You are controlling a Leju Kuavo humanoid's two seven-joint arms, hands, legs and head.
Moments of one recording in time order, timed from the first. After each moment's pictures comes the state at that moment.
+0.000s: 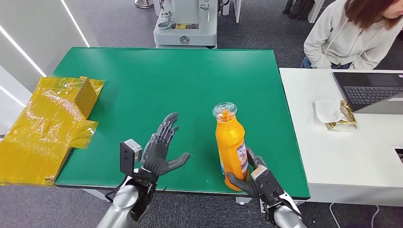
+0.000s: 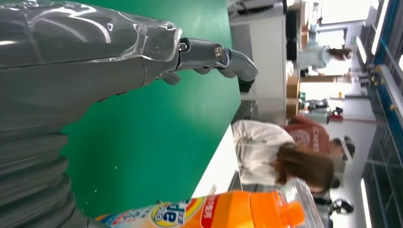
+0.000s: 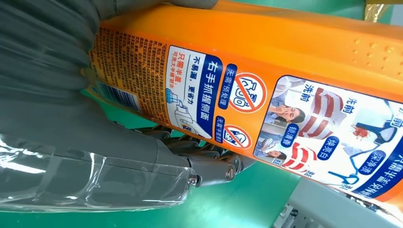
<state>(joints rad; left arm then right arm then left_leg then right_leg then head) -0.21 -0.13 -0.43 -1.11 0.14 -0.10 -0.49 -0.10 -0.14 0.45 -1.28 0.07 -0.02 -0.43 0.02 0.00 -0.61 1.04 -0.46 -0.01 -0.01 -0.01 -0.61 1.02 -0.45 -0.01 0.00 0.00</state>
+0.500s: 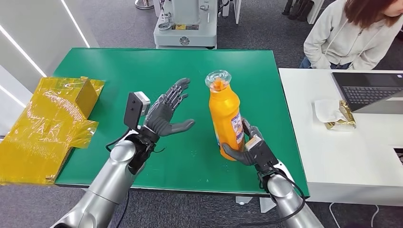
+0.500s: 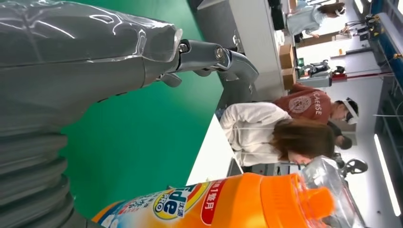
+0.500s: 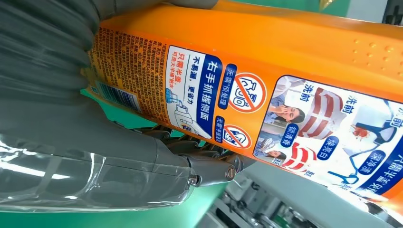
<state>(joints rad) -0.57 -0.12 -0.43 -0.91 0.19 -0.26 -0.36 -0.34 -0.06 0.41 -1.17 0.14 0.01 -0.44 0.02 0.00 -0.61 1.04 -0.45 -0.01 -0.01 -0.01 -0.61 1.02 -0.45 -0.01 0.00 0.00</state>
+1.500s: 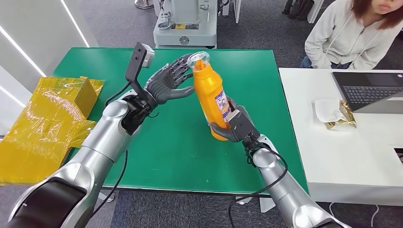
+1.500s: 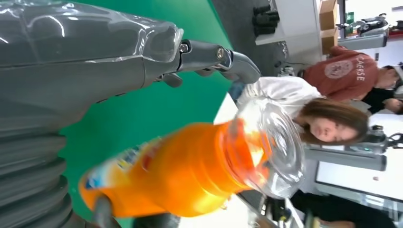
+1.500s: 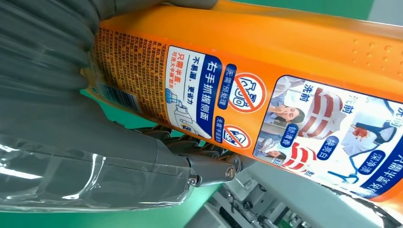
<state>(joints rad) -0.91 -0.12 -0.44 -0.59 0.42 -0.42 -0.16 -0.60 0.05 0.44 -0.82 0.19 -0.02 -0.44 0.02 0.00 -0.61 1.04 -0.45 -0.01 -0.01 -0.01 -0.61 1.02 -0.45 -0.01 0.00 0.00</state>
